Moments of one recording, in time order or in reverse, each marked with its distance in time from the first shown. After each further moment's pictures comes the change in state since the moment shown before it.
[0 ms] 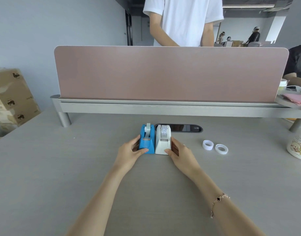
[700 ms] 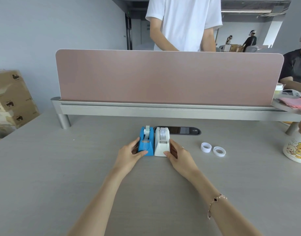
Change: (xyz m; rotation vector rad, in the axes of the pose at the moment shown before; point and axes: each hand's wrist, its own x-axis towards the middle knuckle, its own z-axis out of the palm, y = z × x) left_hand 0.002 -0.004 0.002 0.045 0.014 0.008; right_hand 0.000 0.000 -0.001 -0.026 -0.015 -0.003
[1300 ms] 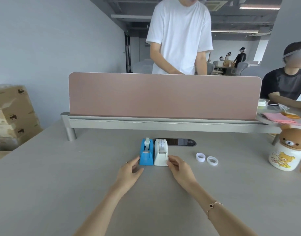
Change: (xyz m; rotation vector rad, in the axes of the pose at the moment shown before) left_hand -0.032 -0.002 -0.011 0.188 -0.063 0.010; right_hand -0.024 -0.011 -0.006 0.164 0.078 0.097
